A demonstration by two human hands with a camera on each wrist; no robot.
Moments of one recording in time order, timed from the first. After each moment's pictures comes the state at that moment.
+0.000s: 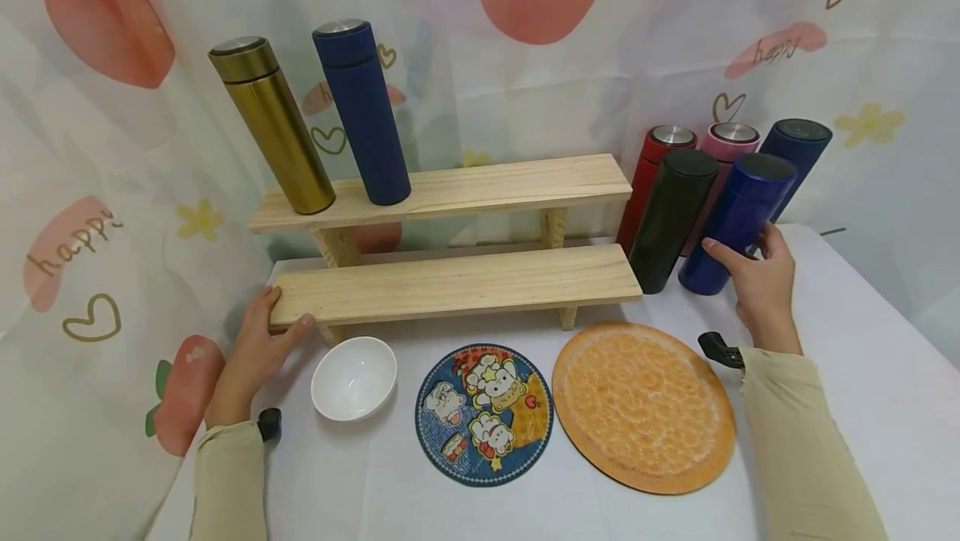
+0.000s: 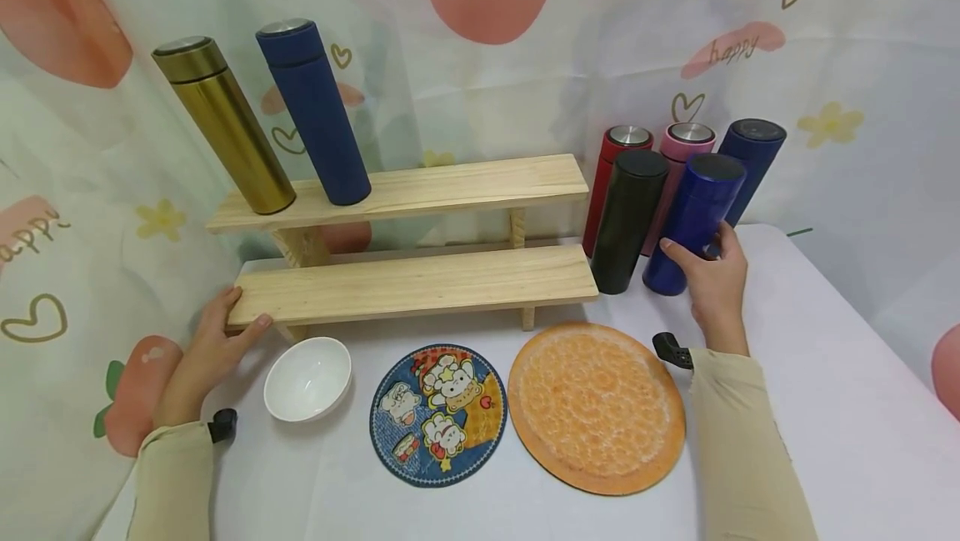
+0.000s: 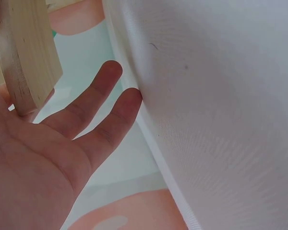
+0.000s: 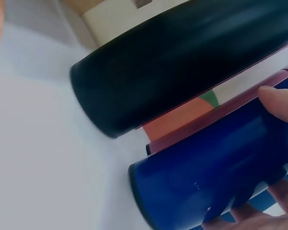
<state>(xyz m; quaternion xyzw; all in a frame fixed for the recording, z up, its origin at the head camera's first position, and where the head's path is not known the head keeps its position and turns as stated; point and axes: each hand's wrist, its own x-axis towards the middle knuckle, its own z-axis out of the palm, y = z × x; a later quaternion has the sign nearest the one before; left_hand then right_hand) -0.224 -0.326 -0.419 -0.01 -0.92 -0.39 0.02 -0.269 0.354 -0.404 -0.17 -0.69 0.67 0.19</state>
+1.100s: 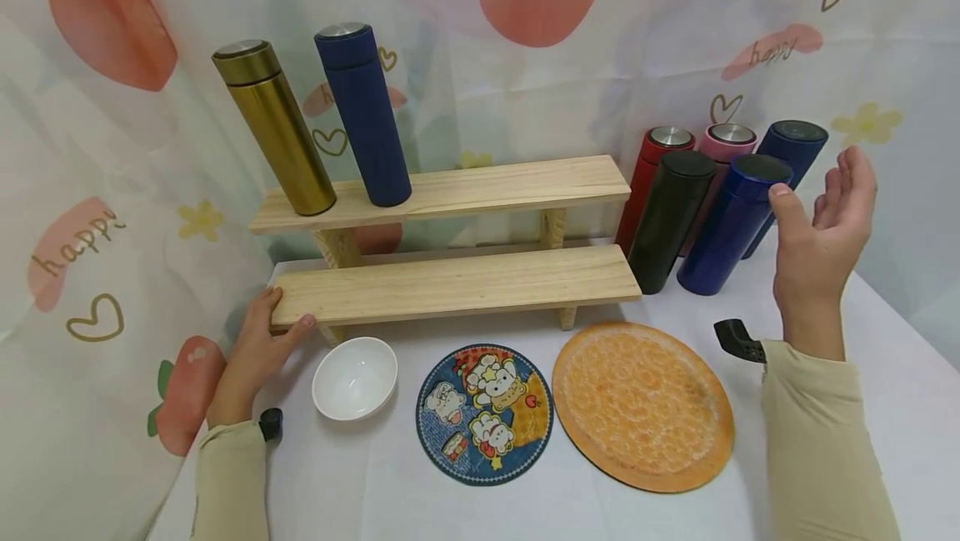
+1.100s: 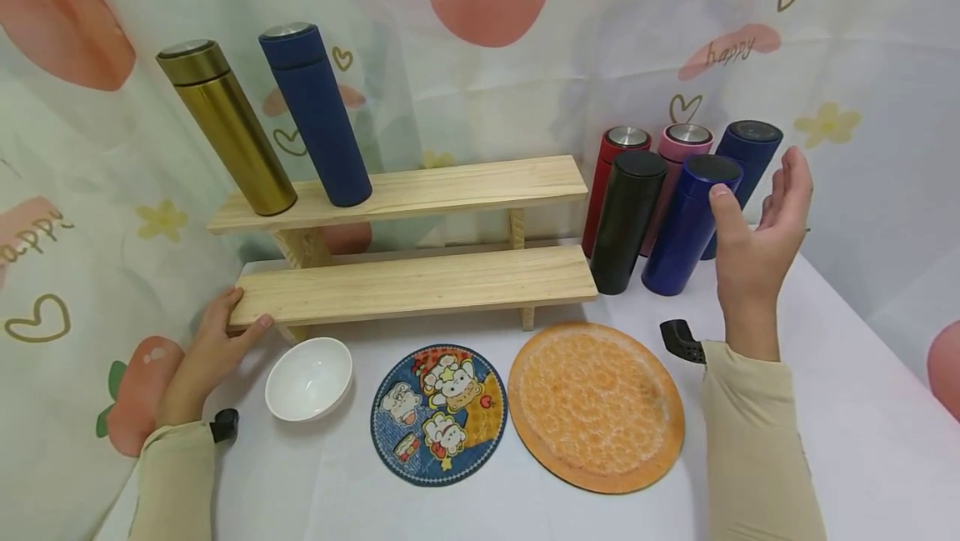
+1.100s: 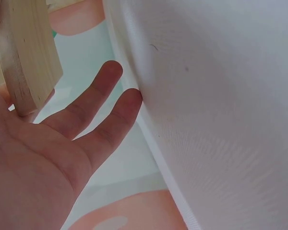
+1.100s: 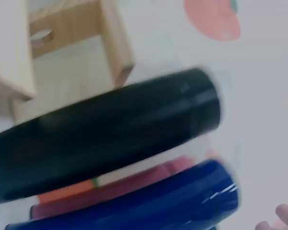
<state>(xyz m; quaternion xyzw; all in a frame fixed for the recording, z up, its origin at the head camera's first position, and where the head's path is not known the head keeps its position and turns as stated) -0.224 -0.325 -0.419 -0.01 -0.93 -0.38 0.02 -0.229 0.322 -0.310 -0.02 -0.58 0.71 0.41</state>
